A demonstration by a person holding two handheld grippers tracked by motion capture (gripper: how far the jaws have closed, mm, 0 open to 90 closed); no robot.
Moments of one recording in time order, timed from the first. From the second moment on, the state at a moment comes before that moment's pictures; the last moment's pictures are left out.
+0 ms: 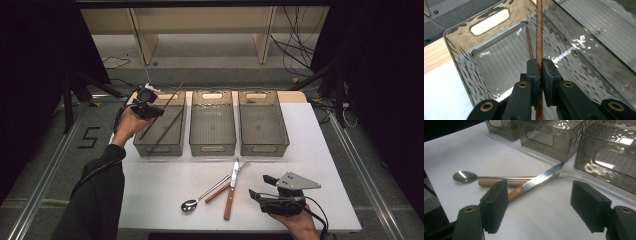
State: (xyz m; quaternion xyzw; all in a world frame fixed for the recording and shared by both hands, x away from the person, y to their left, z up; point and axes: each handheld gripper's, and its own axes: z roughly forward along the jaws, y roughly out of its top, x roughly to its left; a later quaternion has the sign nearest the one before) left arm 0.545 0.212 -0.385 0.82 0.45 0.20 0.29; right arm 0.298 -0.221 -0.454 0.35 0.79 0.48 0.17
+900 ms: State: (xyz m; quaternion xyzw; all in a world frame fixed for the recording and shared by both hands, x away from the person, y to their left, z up) left arm 0.538 0.214 -0.406 0.81 0.49 0.16 0.28; right arm 0.298 -0.223 -0.453 0.35 0.78 0.48 0.17
